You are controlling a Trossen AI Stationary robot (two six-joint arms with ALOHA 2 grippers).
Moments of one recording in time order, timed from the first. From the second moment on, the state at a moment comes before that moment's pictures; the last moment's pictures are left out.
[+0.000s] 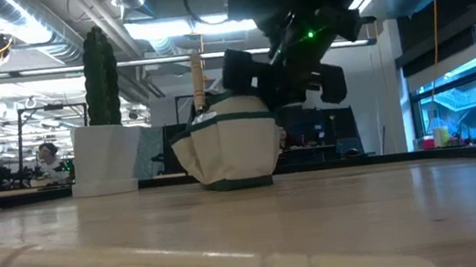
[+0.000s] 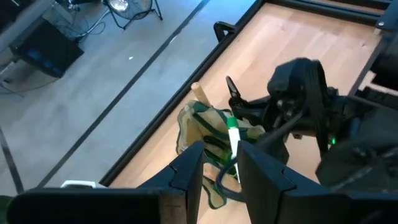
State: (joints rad) left arm -0.19 1.88 2.31 -1.57 -0.81 -0.64; right arm 0.08 1.92 1.15 -0.16 1.17 1.12
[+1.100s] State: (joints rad) left arm -0.19 1.88 2.31 -1.57 -0.81 -0.64; right arm 0.14 1.88 1.16 -0.18 1.20 1.11
